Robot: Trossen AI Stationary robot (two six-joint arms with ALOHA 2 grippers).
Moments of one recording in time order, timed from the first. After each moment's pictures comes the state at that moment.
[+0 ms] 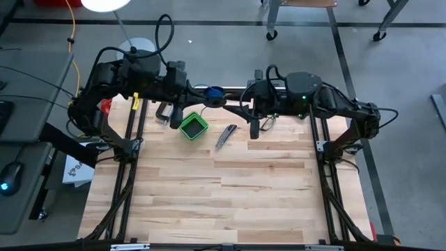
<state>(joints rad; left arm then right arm) 0.06 1.60 2.36 -1.15 -0.03 0.06 0.06 1.58 2.02 -0.52 0.16 -0.03</state>
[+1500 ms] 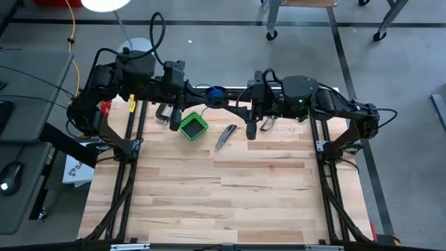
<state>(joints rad) 0.03 1.59 2.36 -1.07 -0.04 0.06 0.08 1.60 2.01 -0.55 0.24 -0.07</state>
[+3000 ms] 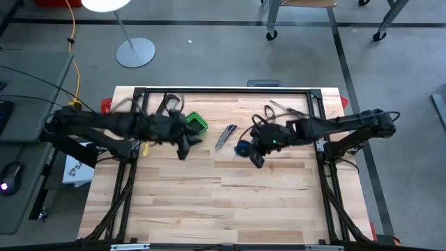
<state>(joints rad) -0.15 1.12 1.11 -0.52 -0.30 -0.58 0.12 1.36 1.12 -0.53 0.06 0.66</state>
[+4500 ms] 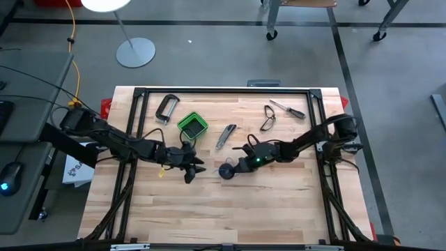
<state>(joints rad) -0.24 1.33 0.47 0.26 -0.19 -0.65 0.09 1.81 0.59 0.80 -0.22 1.35</state>
